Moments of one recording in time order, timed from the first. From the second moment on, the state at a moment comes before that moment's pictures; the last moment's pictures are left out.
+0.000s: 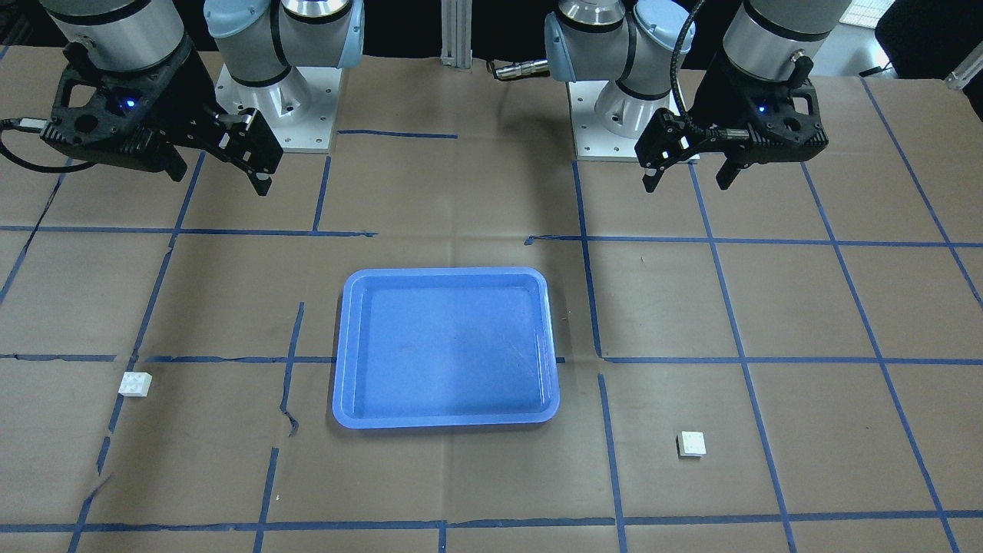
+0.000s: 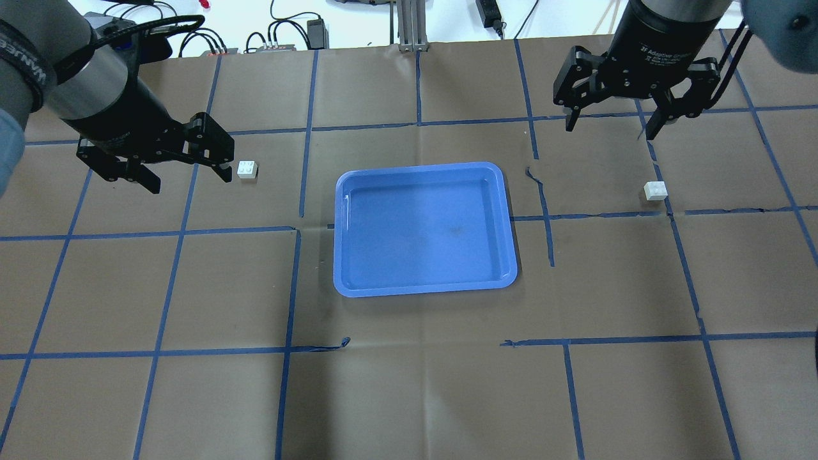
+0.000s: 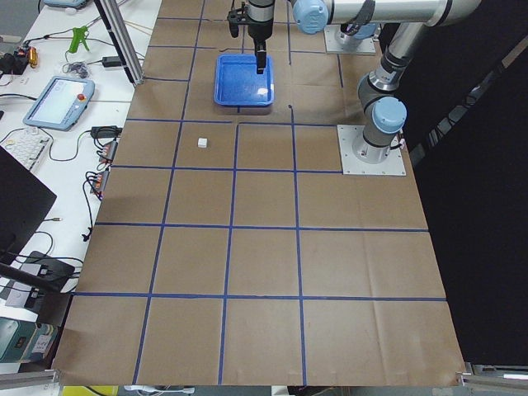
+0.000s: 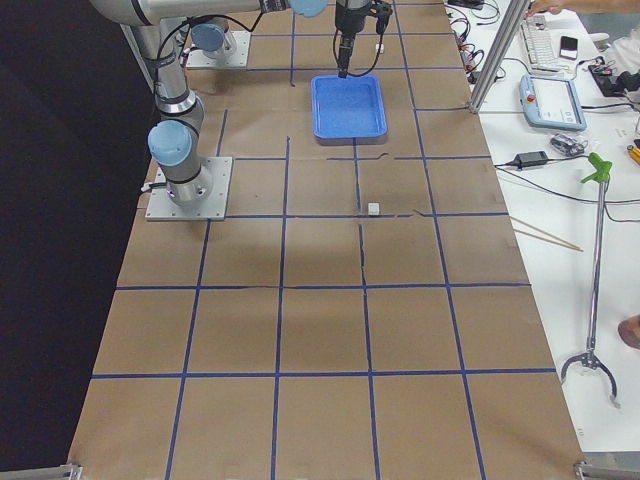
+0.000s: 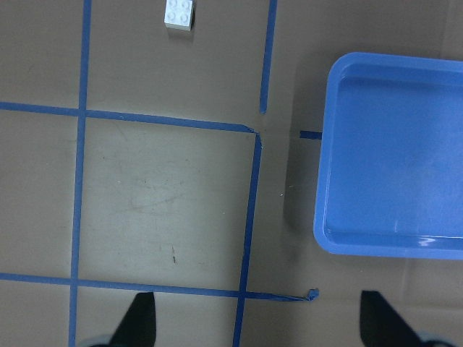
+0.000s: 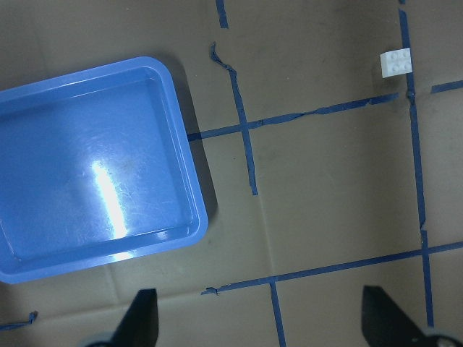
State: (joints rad) left arm -1.48 -1.46 -1.68 -1.54 1.53 -0.01; right arm 1.58 -1.54 1.46 -1.46 -1.56 0.19
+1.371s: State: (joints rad) left arm -1.47 -1.46 -1.68 -1.54 1.54 -0.01; right arm 1.58 -1.54 1.46 -1.46 -1.56 0.17
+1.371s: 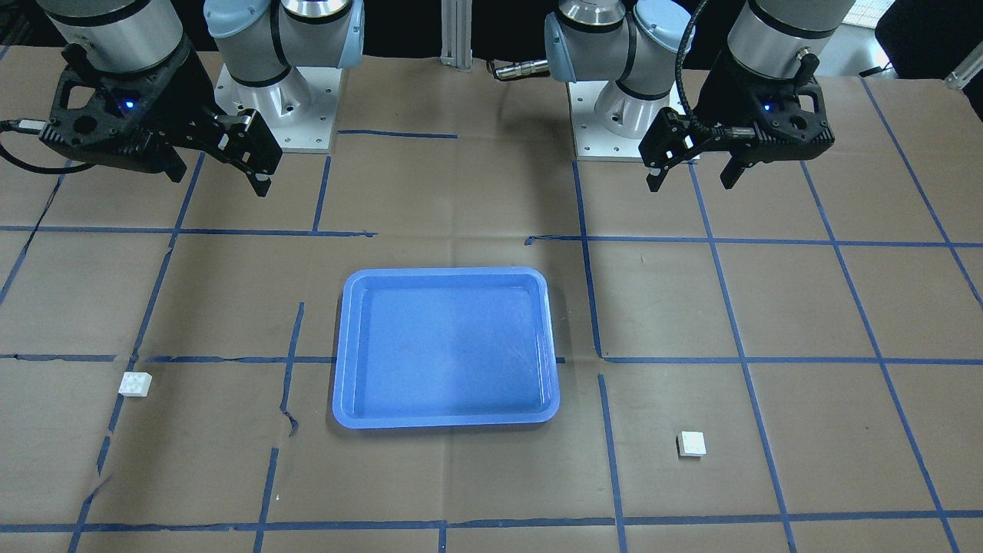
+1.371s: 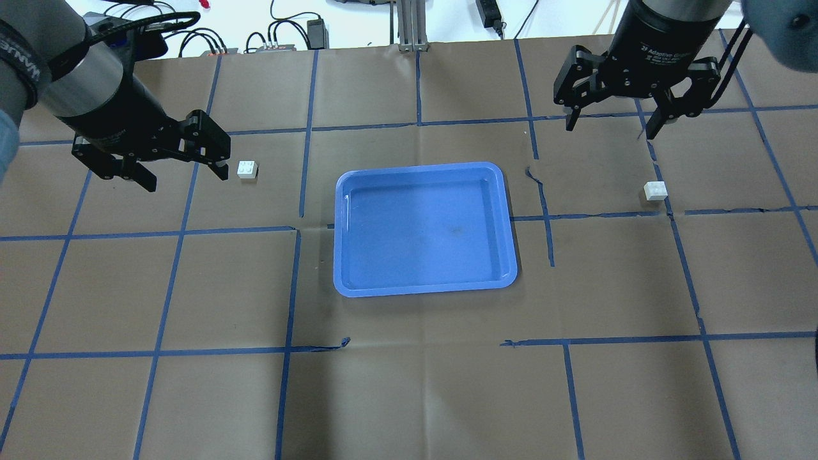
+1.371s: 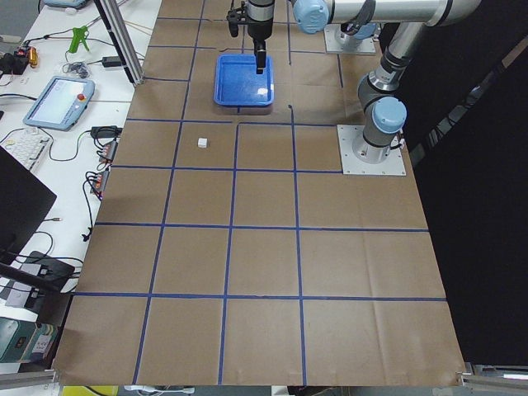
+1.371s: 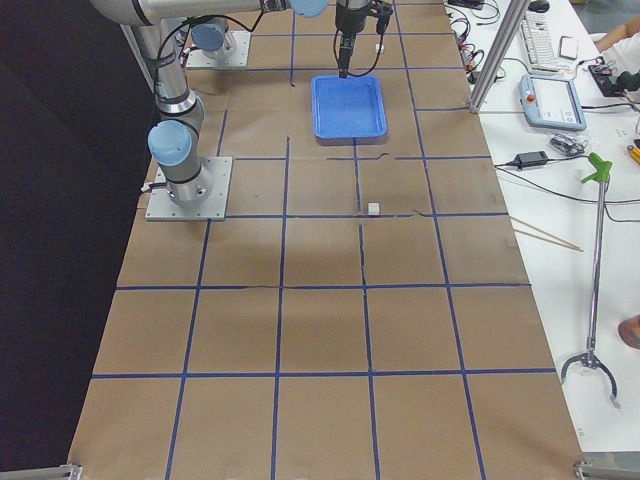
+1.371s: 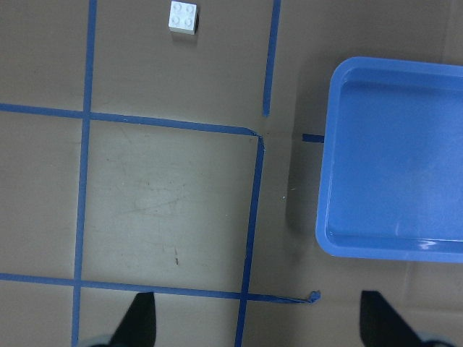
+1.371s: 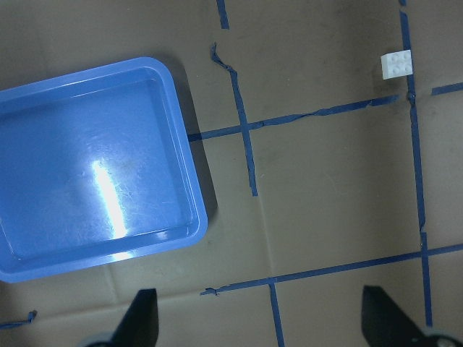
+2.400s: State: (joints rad) left arm -1.38 -1.77 -1.60 -1.38 1.56 0.07; right arm 1.57 -1.52 1.45 -1.49 -1.55 -0.43
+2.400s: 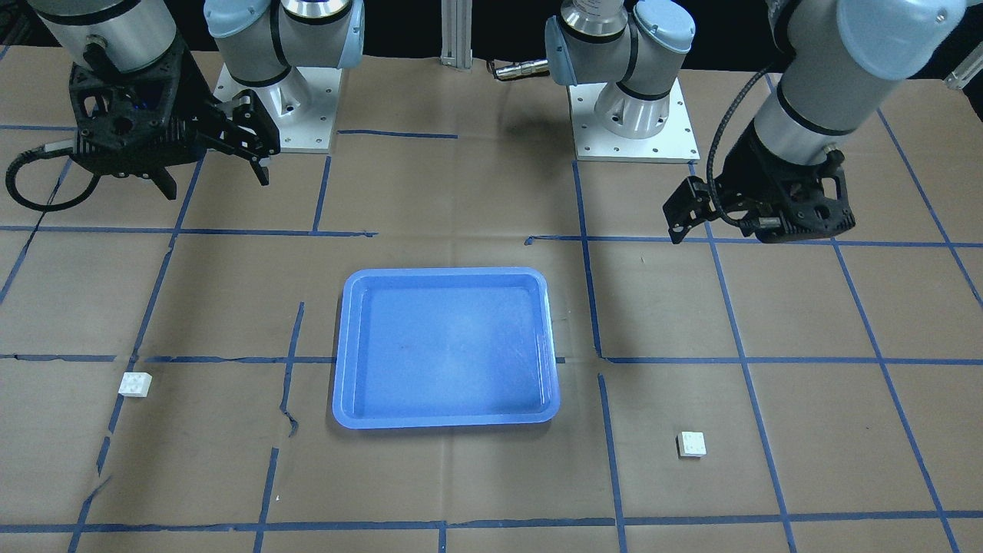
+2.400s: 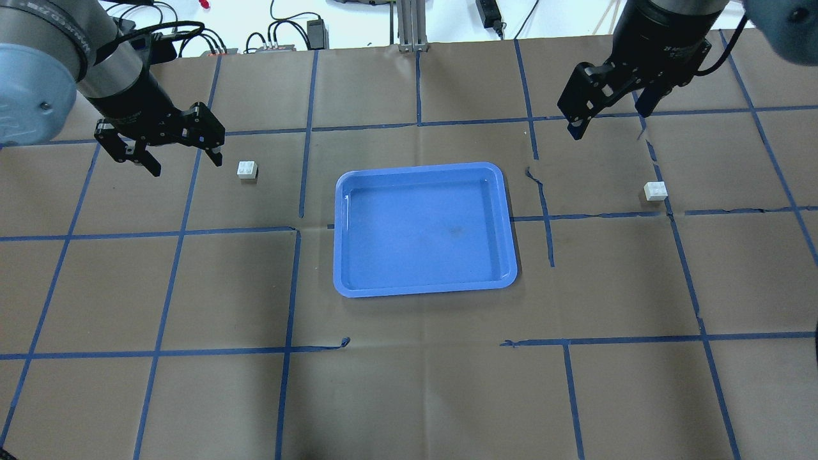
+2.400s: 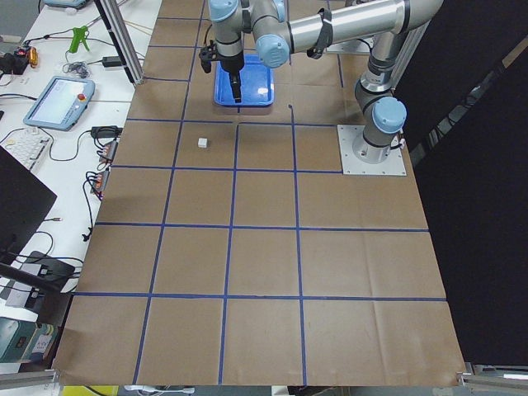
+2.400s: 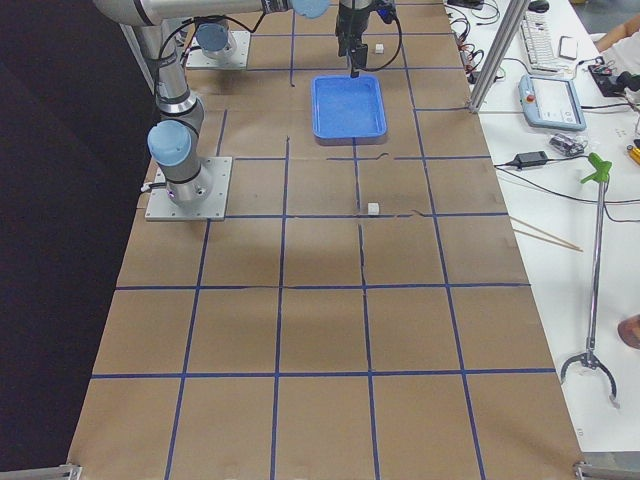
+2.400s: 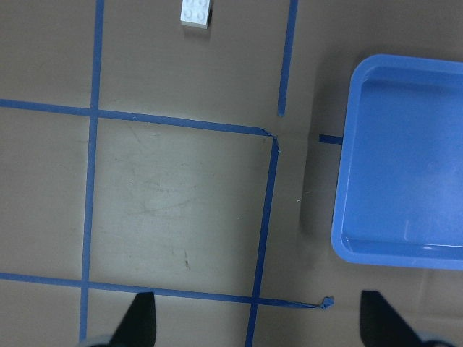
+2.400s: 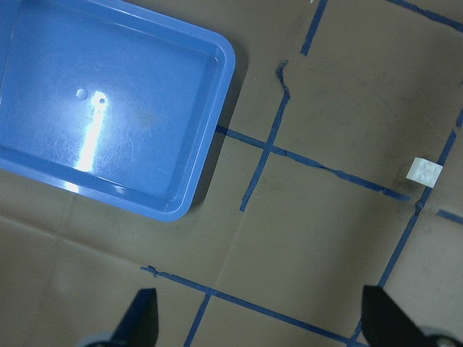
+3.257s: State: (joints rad) left arm -1.34 -2.12 -1.60 -0.94 1.55 0.13; right arm 1.49 -1.44 1.43 -1.57 -1.54 -1.12
